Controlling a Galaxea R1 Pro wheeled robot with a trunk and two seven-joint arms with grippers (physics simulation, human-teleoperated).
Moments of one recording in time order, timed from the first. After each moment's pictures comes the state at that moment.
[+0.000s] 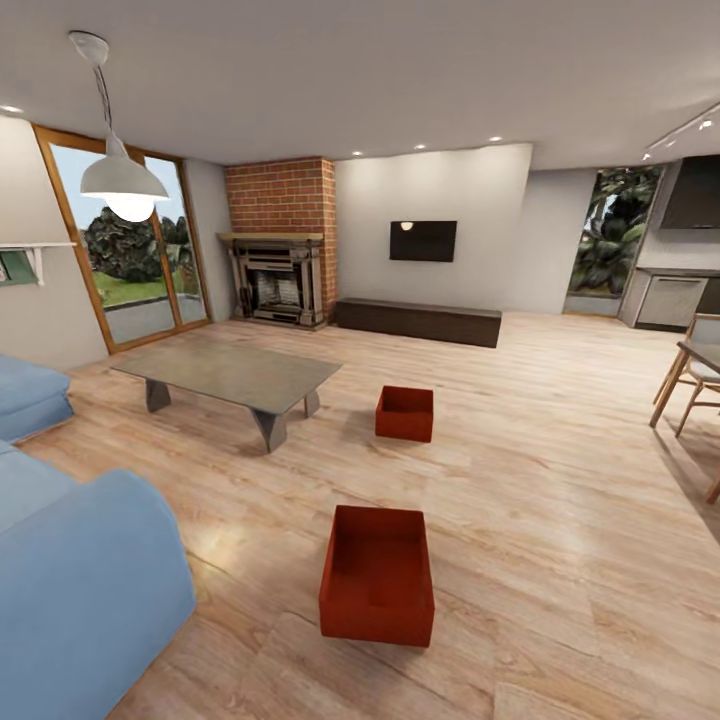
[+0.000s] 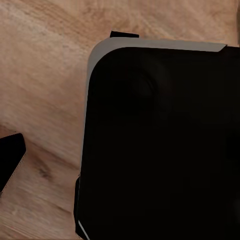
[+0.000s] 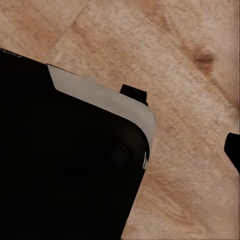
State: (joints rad) left arm 0.00 0.02 0.01 -0.03 0.11 -0.11 0.01; right arm -0.12 -0.03 0.55 0.02 -0.23 -0.15 0.08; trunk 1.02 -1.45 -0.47
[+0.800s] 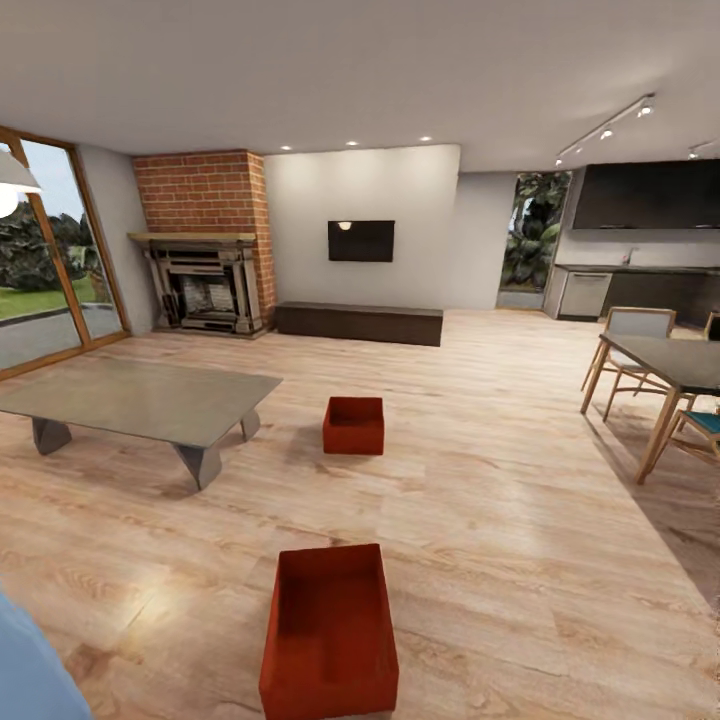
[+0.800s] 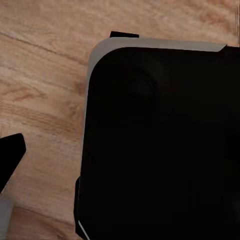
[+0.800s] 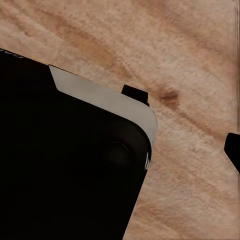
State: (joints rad) left arm 0.00 0.02 0.01 -0.03 0.11 -0.11 0.01; right arm -0.12 -0.03 0.55 0.02 -0.23 -0.15 0.08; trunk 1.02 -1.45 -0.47
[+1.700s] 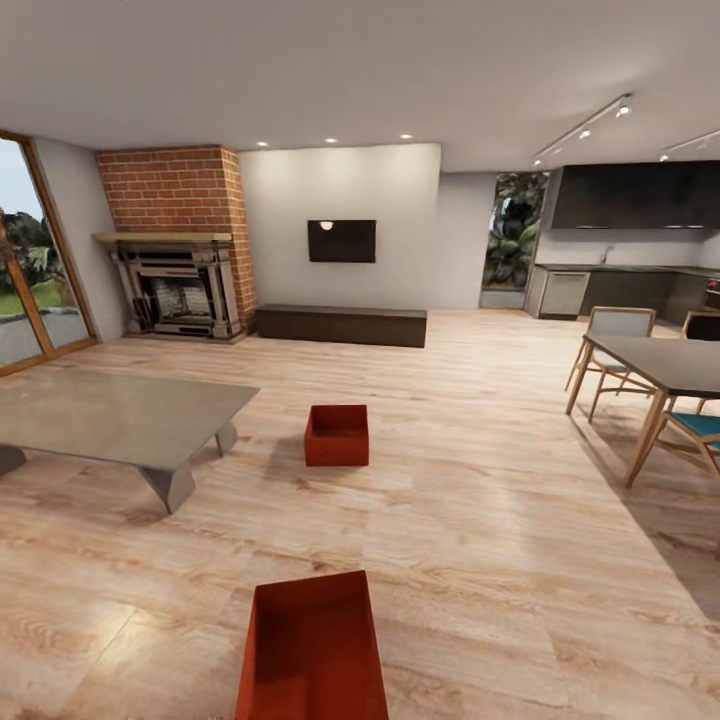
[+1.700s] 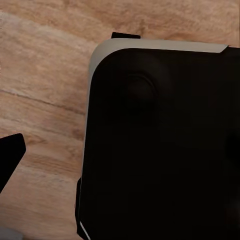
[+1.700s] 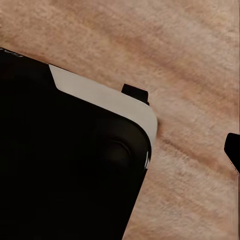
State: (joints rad) left arm 0.00 0.02 0.01 -0.03 0.11 -0.11 0.01; right arm -0.12 -0.03 0.55 0.02 -0.23 -0.15 0.08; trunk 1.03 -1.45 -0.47
